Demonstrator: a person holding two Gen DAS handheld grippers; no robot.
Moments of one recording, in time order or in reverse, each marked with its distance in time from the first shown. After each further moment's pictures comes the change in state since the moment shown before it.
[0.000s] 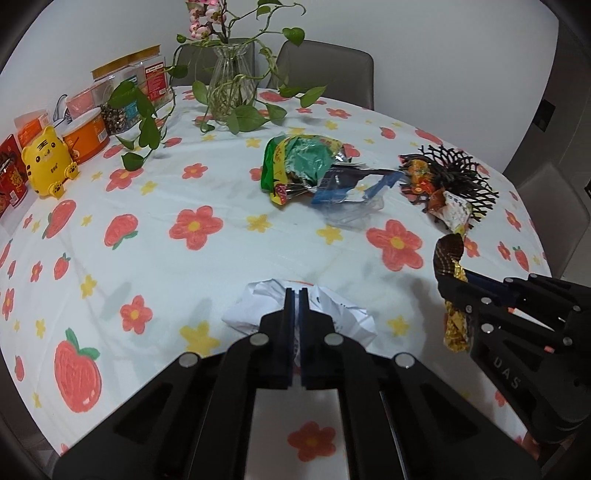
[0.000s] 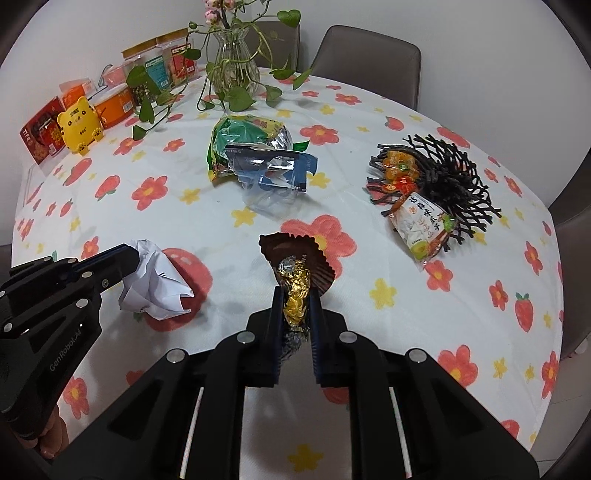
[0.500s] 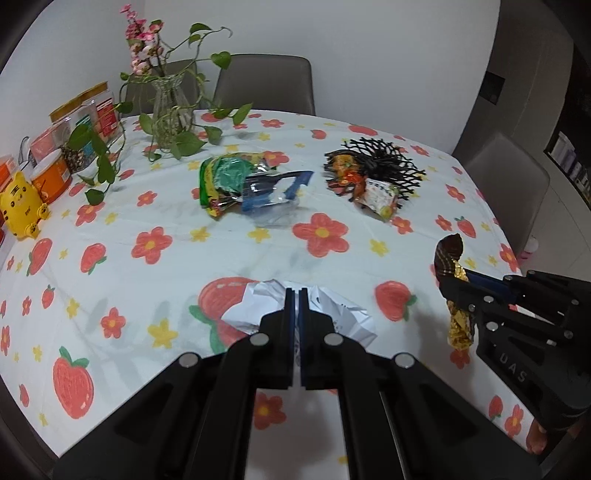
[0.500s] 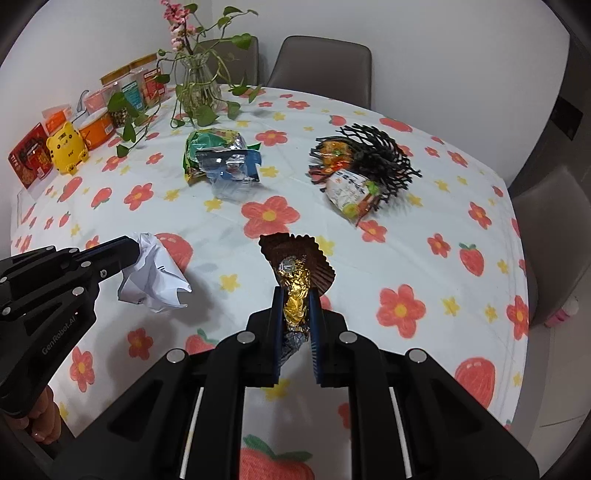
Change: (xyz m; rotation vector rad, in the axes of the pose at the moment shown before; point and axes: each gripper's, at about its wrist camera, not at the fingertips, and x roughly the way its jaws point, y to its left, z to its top) left arm -0.039 -0.044 -0.015 0.168 -0.028 -0.137; right arm -0.061 -0.030 -0.046 0.137 -0.033 -0.091
